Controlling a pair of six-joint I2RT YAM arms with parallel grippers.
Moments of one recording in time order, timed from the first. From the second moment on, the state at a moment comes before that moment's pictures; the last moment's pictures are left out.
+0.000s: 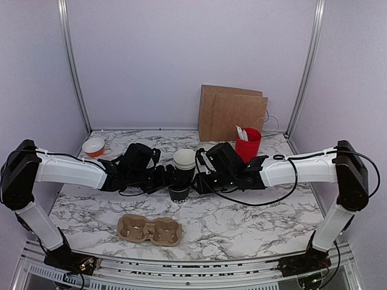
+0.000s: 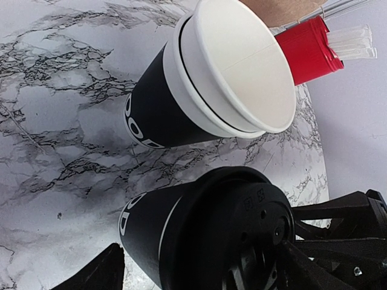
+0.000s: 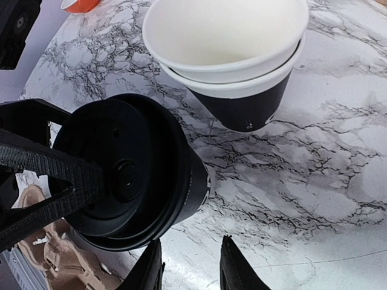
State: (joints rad) left arm -0.82 1.64 0.91 0.07 0.09 -0.88; right arm 0.93 1.71 1.10 -0.15 0.03 0.55
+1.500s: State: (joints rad) left arm -0.82 1.64 0.89 0.10 0.08 -0.89; right arm 1.01 1.81 1.02 -0.15 0.07 0.59
